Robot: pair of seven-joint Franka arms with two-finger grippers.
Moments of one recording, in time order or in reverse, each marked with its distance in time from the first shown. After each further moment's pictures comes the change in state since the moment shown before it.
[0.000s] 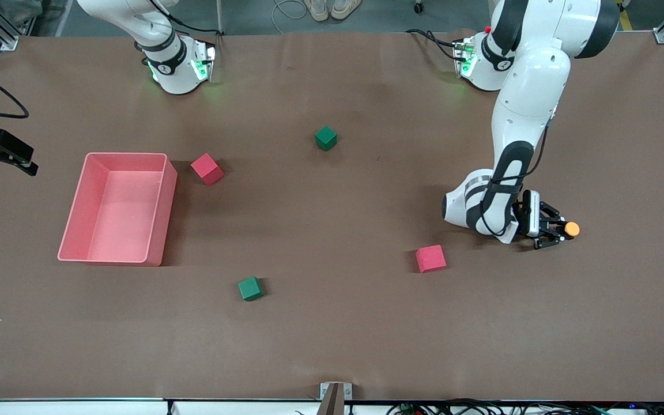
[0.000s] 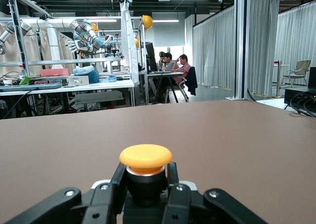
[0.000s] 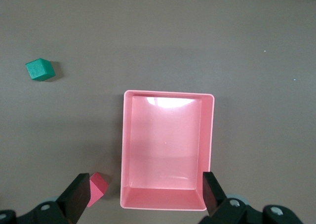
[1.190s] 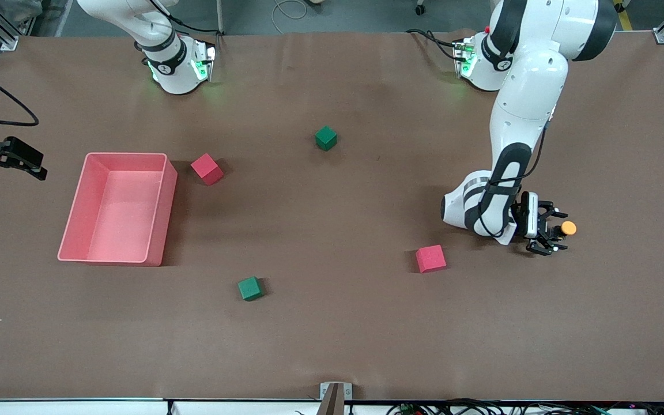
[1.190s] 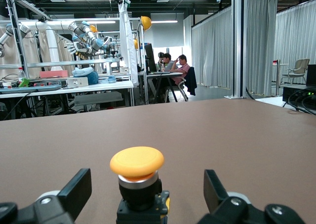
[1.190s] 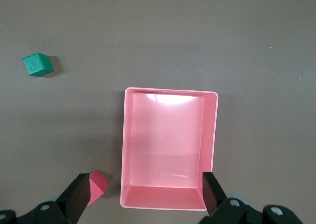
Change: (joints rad) left arm -0.002 0.015 -0.002 0.015 0.000 -0.005 0.020; right arm 0.009 0.024 0.000 -0.001 0.000 -0.001 0.000
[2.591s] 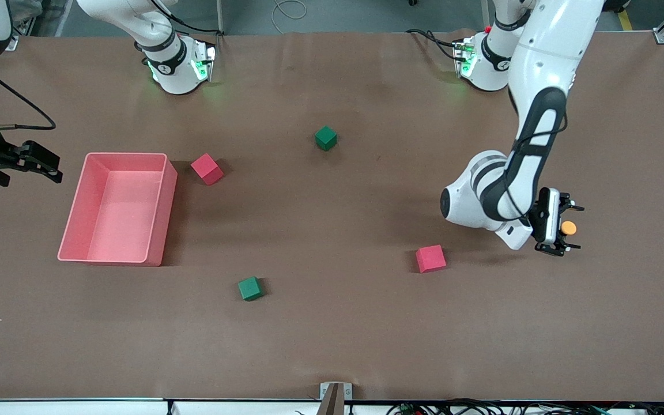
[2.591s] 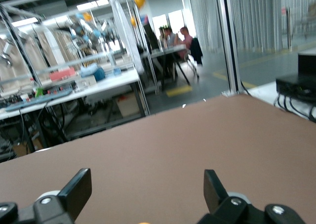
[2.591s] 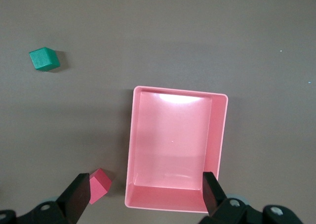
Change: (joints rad) left arm -0.005 -0.331 -0.053 0.028 -0.188 -0.011 0.548; right arm 0.034 0.015 0.000 0.000 0.000 0.002 0.000
